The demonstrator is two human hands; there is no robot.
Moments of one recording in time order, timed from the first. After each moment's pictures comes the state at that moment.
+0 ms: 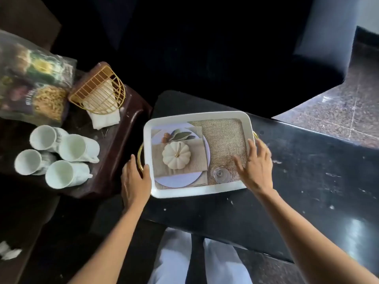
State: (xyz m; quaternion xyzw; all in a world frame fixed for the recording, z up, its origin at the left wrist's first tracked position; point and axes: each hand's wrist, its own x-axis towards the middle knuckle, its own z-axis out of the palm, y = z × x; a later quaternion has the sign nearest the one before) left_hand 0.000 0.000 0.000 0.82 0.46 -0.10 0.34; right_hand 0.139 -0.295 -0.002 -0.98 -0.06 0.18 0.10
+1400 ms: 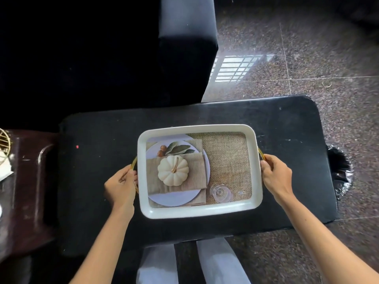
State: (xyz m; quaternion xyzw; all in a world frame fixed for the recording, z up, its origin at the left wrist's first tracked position) left_hand 0.084 -0.178 -0.005 0.66 0.51 -0.03 0.55; right_hand 0.095 -0.563 0.006 -0.89 0.29 0.10 0.33
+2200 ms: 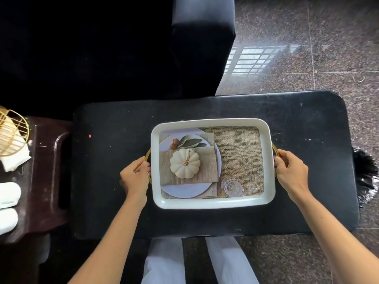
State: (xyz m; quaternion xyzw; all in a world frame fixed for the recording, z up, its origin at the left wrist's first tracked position) left_hand 0.090 -0.192 -0.015 0.64 0.54 -0.05 0.55; right_hand 0.108 -0.574 -0.011 -0.88 0.30 0.12 0.35
